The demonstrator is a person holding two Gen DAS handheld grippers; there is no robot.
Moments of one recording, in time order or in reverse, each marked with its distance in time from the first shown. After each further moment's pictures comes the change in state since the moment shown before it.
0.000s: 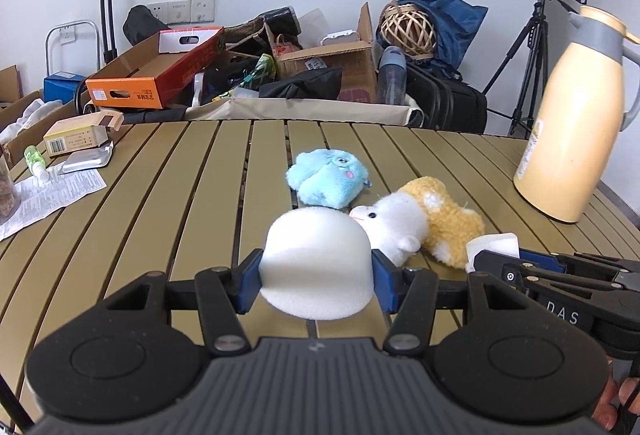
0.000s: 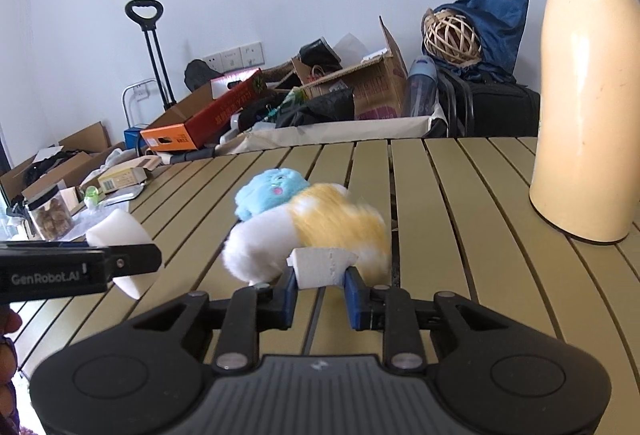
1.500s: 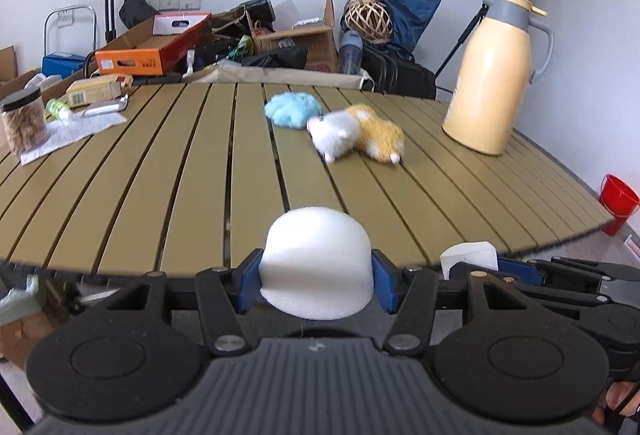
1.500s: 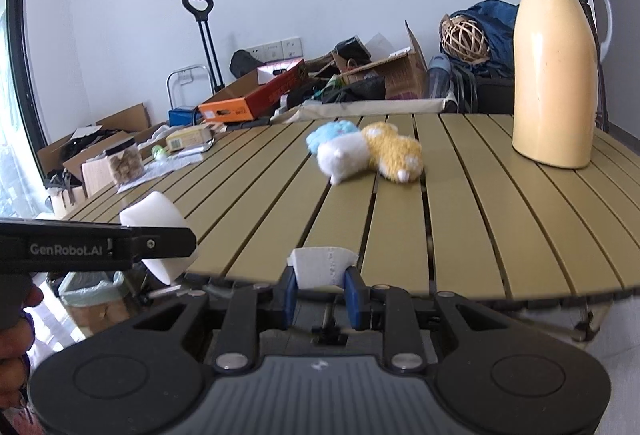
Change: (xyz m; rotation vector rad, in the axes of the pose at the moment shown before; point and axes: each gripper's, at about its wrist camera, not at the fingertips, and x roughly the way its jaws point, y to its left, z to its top) left arm -0.141 -0.001 -0.110 0.005 0.033 -0.099; right arm -0.150 0.053 -0.109 -0.033 0.024 0.053
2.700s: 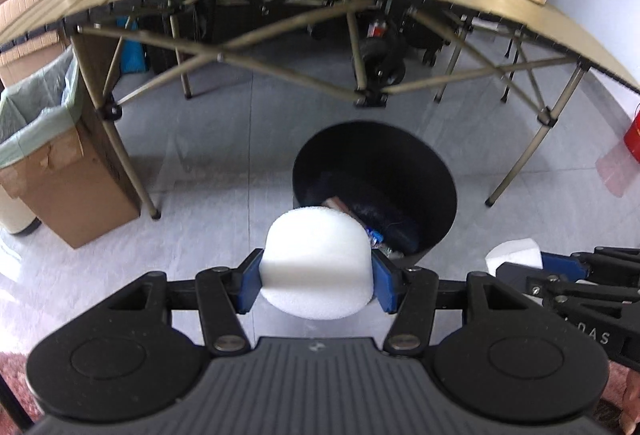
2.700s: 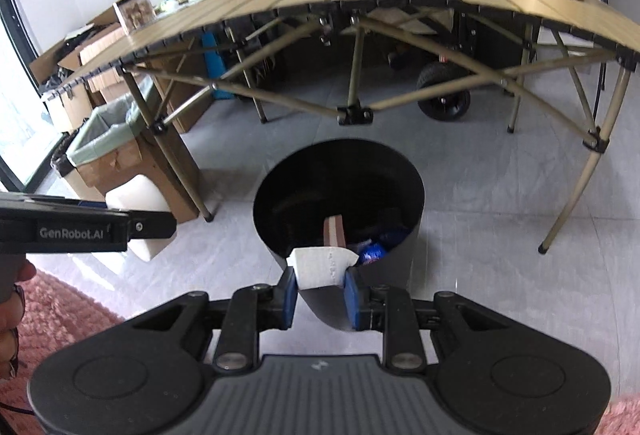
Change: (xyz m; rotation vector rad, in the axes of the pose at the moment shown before) left arm -0.018 0.036 -0.159 -0.043 0.345 0.101; right arm -0.026 0.039 -0.156 0.033 0.375 -0.015
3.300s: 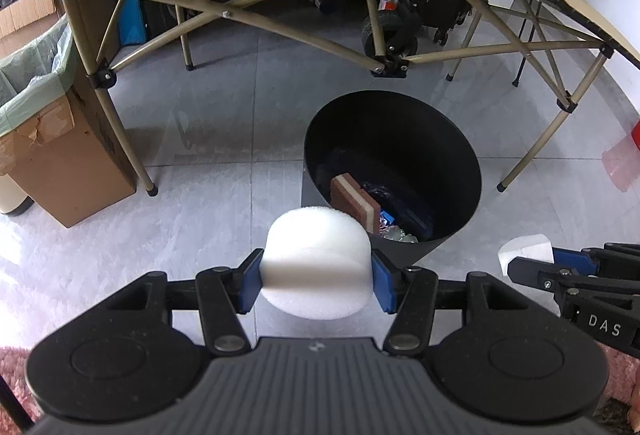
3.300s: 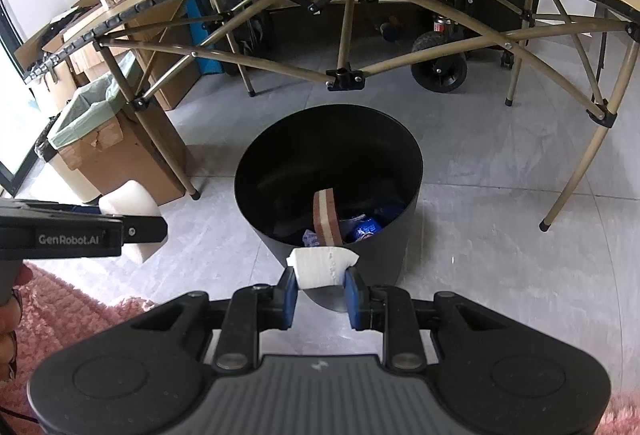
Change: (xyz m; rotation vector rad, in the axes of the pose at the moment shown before) left arm 0.037 0.013 -0.004 -0.030 0.066 0.001; right arm 0.034 -0.004 0.003 0.007 0.075 -0.021
